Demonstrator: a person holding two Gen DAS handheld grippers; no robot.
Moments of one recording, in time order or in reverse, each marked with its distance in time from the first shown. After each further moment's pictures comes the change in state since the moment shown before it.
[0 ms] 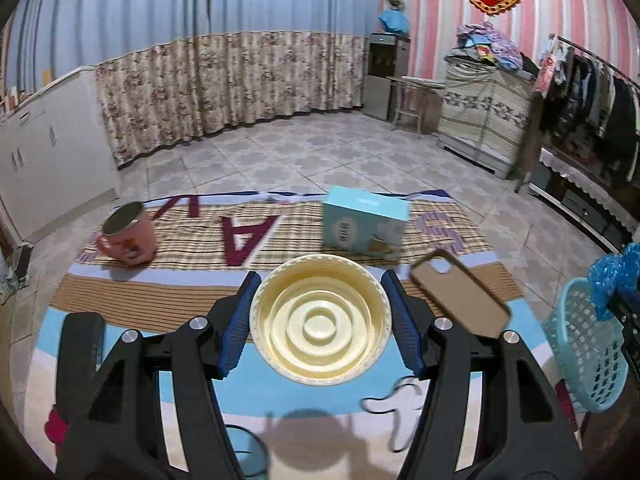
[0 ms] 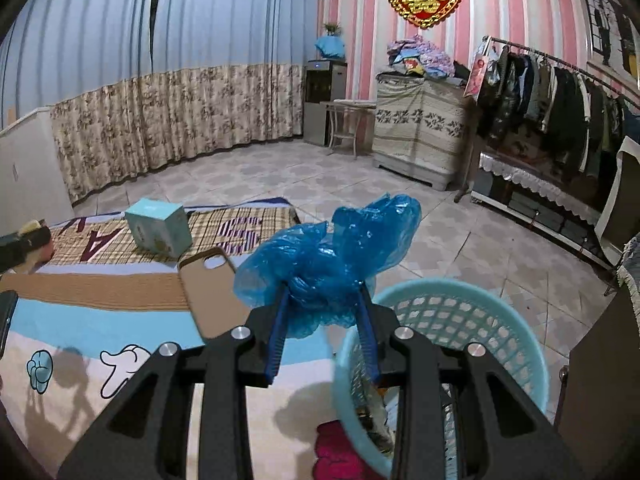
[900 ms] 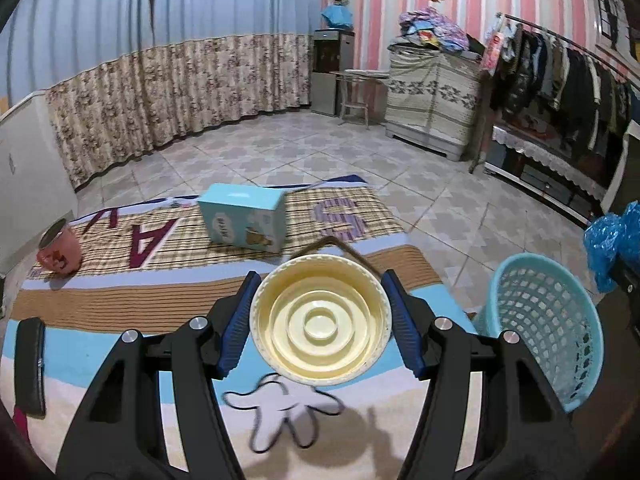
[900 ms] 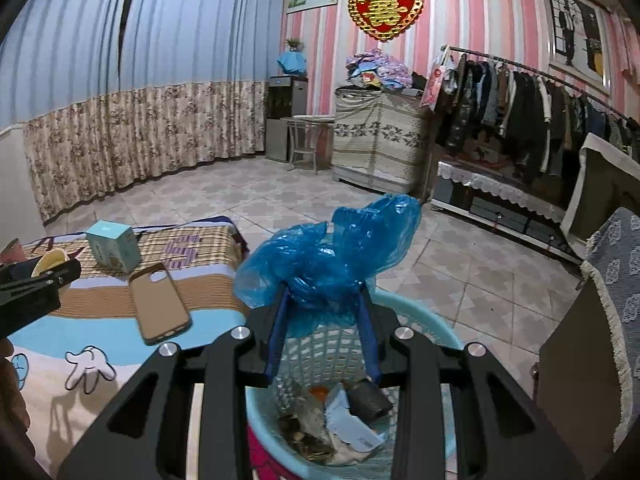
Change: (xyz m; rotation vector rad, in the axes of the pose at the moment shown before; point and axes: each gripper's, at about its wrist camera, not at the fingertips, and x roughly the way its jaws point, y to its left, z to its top) left arm -0.001 -0.112 -0.019 0.107 0.001 -0.137; right arm -0.034 -0.071 0.001 0.057 -0.051 -0.137
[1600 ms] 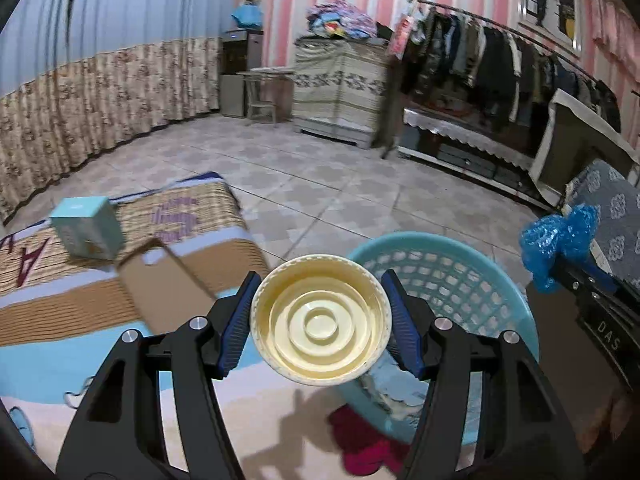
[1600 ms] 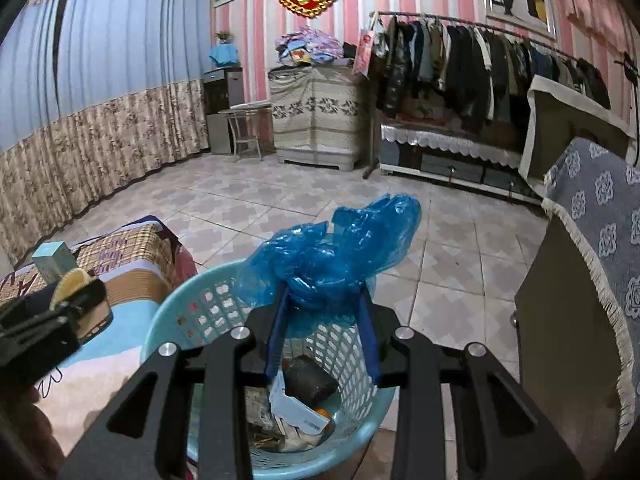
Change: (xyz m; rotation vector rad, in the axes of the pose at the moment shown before) left arm 0.025 -0.144 -0.028 0.129 0.005 -0.284; right arm 0.022 -0.094 -0.033 0.186 0.082 -0.123
